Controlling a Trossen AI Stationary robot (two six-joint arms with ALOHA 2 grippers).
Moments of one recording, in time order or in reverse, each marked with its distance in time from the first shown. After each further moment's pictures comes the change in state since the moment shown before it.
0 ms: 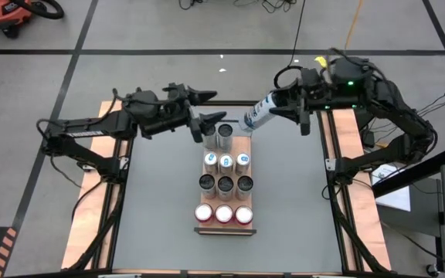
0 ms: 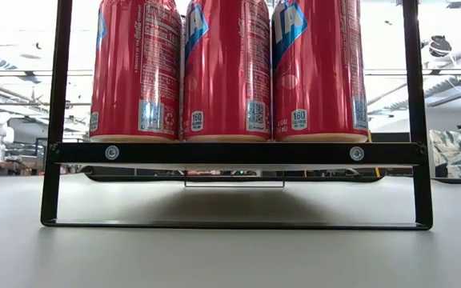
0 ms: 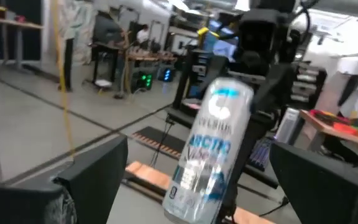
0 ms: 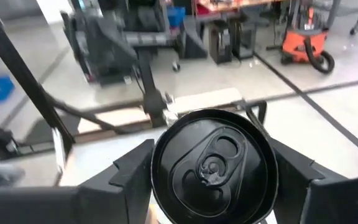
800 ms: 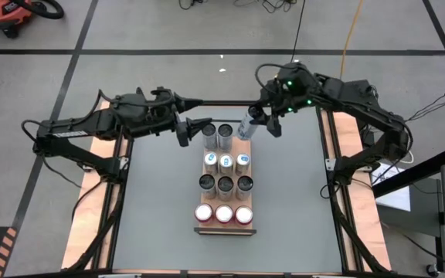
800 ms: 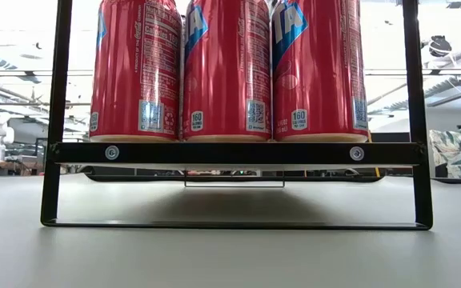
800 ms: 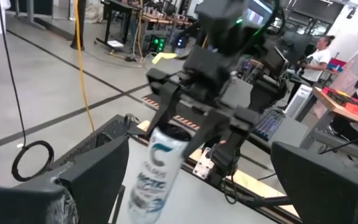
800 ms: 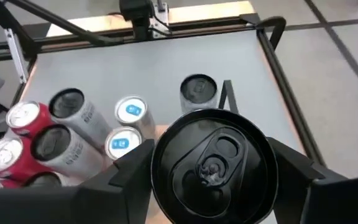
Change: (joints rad) left arm -0.034 -0.114 0.000 -0.293 -0.060 -0.134; right arm -0.148 0.177 -0.155 -0.059 -0.164 -0.255
